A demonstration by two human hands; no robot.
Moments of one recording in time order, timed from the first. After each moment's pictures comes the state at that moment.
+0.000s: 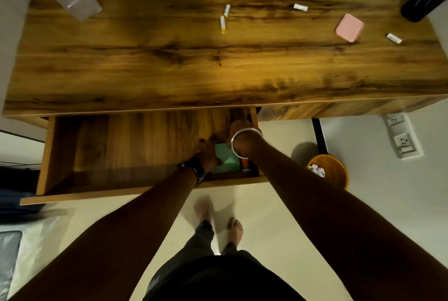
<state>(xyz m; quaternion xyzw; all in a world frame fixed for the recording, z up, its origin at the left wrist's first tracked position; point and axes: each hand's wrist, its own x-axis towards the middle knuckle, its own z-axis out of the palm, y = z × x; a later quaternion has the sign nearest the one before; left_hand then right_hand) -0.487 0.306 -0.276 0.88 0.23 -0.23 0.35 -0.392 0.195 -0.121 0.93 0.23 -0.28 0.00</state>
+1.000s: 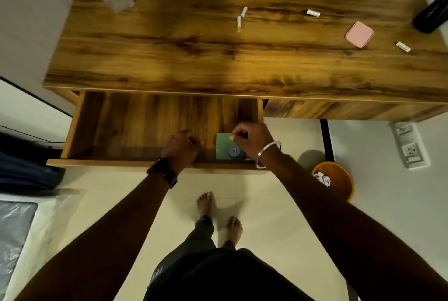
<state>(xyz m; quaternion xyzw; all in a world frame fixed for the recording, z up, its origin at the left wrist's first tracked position) -0.585 0.317 -0.135 0.85 0.36 -0.08 0.37 -0.437 0.126 -0.113 0.87 0.31 -0.22 -0.31</state>
